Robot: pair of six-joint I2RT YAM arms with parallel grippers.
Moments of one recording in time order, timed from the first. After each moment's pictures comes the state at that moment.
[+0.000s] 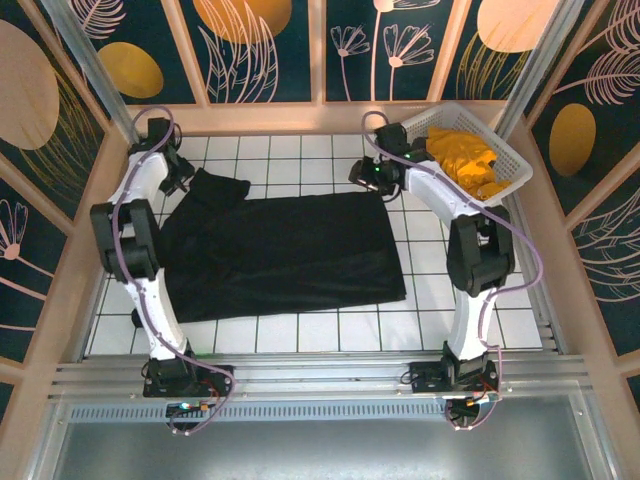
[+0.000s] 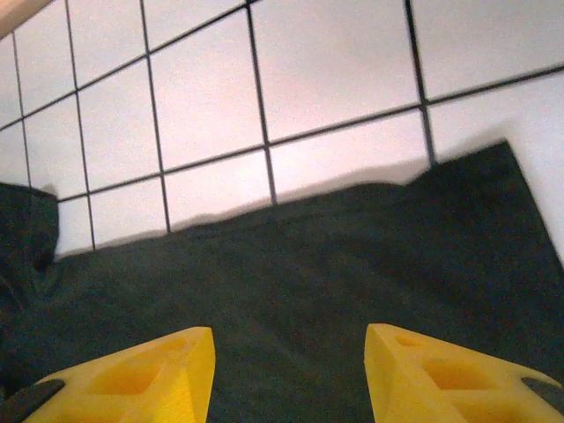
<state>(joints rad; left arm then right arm) 0.12 2.16 1.84 -0.76 -0.12 -0.68 0.36 1.97 1.64 -0.59 -0.20 0.61</state>
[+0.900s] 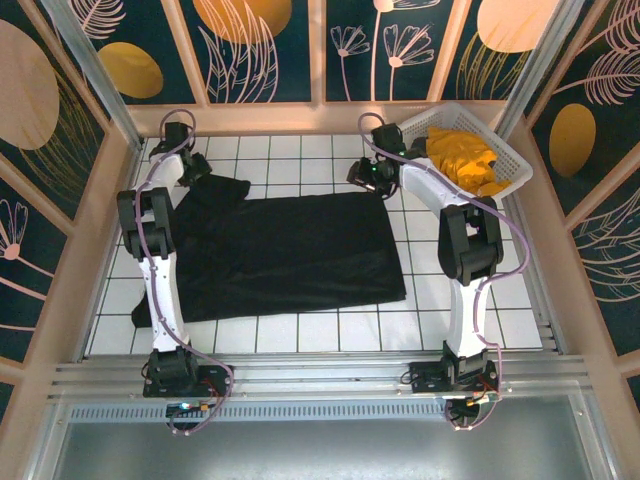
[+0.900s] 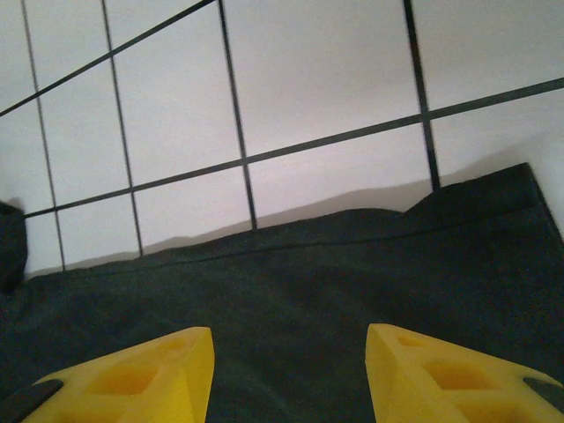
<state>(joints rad) 0.11 2.47 2.06 -0.59 0.02 -0.48 0.35 2.06 1.69 -0.59 -0.20 0.62</state>
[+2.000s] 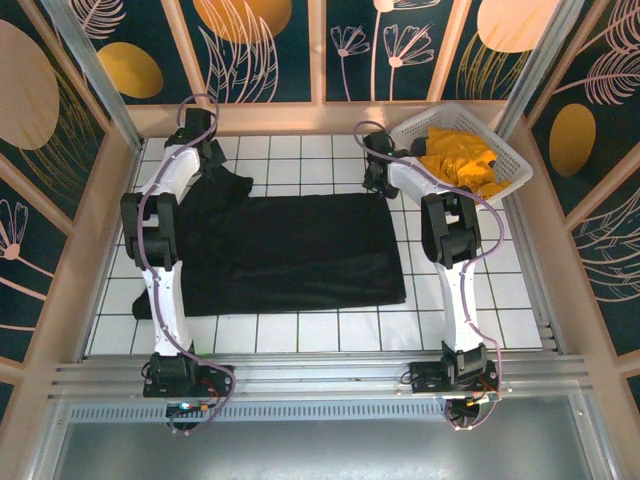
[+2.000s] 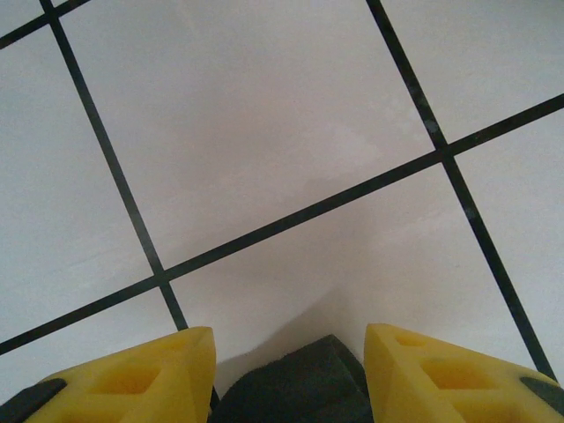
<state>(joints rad) -0.03 2.26 1.95 -0.63 -0.16 -0.45 0.34 2.31 1.86 -0.67 0.22 0.68</state>
